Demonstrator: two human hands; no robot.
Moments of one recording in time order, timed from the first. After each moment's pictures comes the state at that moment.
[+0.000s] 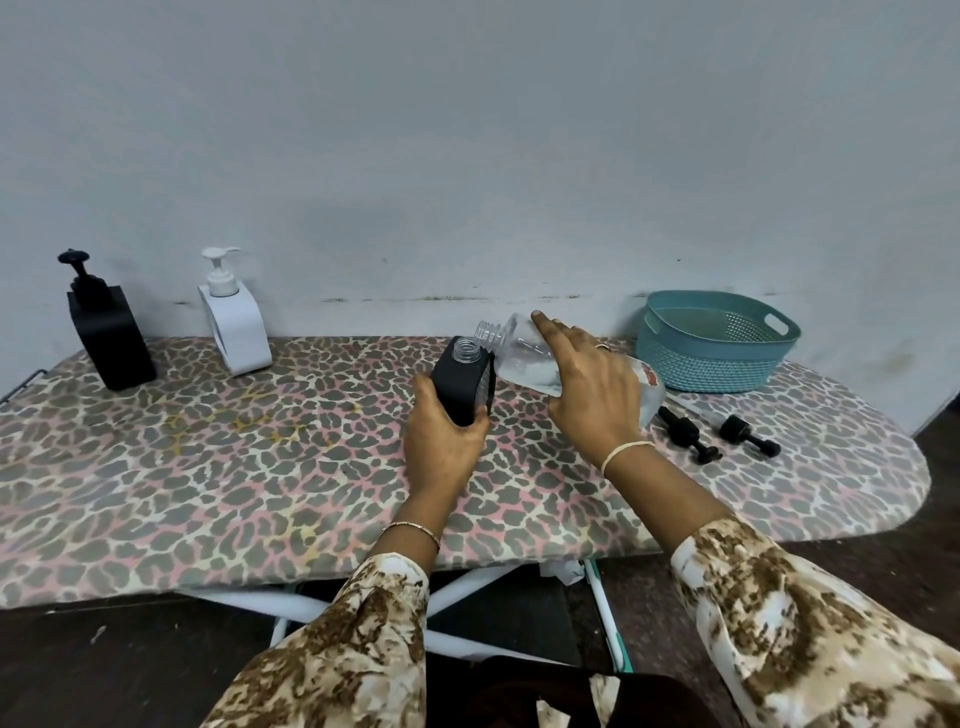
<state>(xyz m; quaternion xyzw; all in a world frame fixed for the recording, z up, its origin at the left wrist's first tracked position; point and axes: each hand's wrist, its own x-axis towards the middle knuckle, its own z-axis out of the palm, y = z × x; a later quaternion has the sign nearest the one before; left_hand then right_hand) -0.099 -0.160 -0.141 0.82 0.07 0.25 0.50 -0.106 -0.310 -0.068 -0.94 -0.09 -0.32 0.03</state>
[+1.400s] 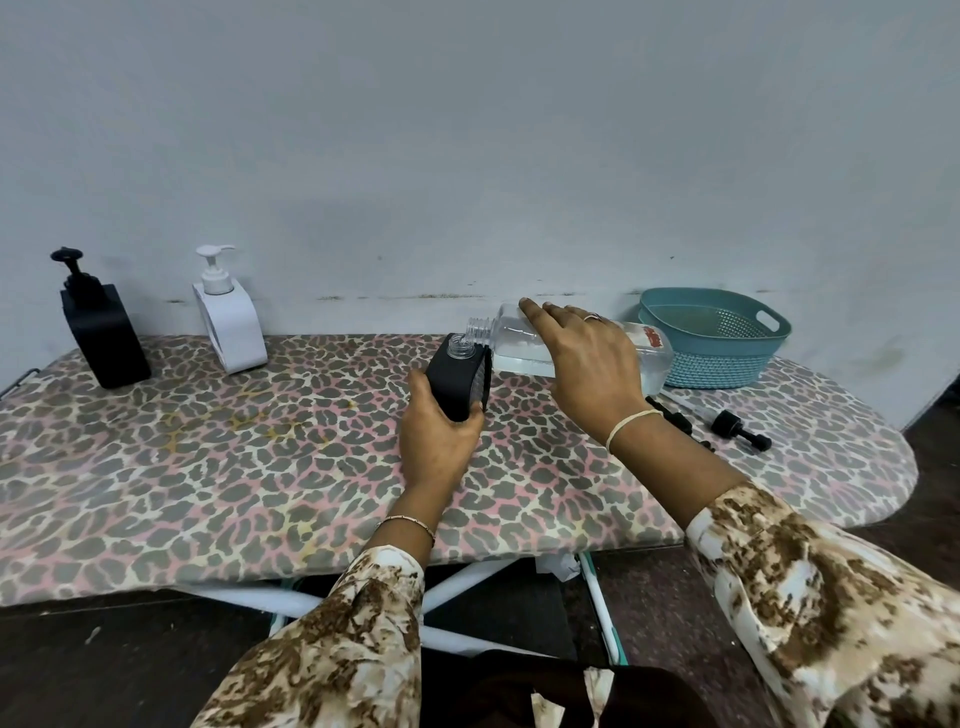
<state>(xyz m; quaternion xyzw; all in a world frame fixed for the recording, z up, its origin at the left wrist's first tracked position) -0.103 -0.159 -0.137 0.81 0.05 0.26 0.52 -0.101 -0.313 -0.041 -0.95 -0.12 -0.27 -0.06</state>
